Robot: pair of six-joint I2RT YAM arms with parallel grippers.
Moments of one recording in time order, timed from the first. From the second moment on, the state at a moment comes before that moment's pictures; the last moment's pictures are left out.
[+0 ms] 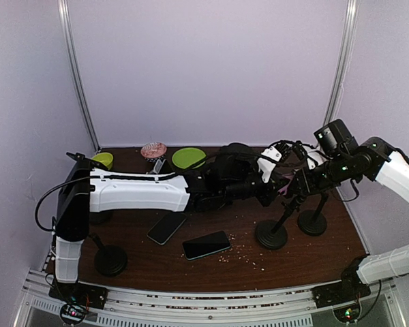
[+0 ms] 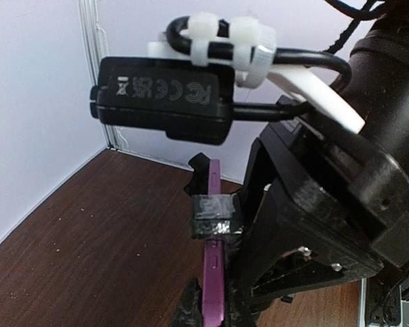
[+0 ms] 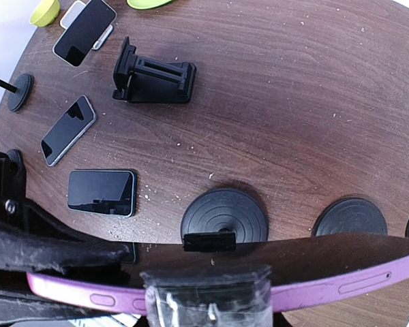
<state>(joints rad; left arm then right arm) -1.20 2.10 1.74 0.16 0.00 0.00 0.56 1.14 1.19 -0.97 -0.09 0.30</state>
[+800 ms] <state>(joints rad) -1.20 1.93 1.53 0.23 0.00 -0.03 0.57 1.20 1.29 -1.06 -0.07 0.32</state>
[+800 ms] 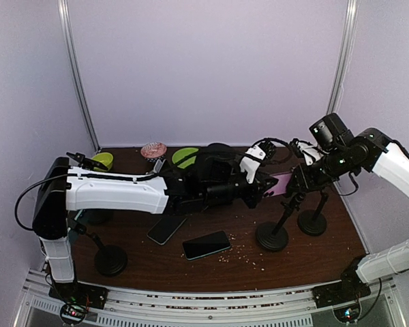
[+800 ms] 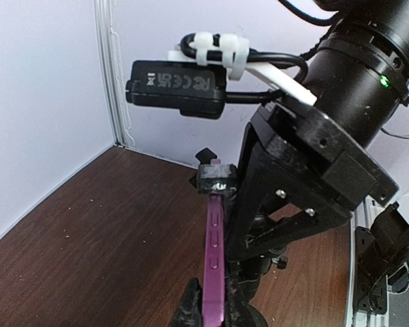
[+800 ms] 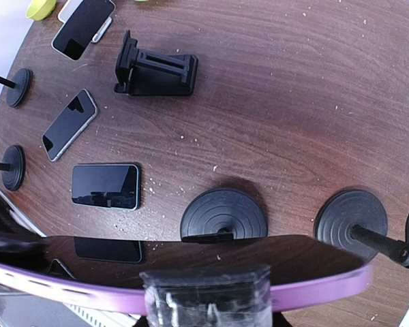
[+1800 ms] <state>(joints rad) -1.18 1.59 1.14 0.09 -0.07 -0.03 0.52 1.42 1.60 -1.16 0.12 0.30</state>
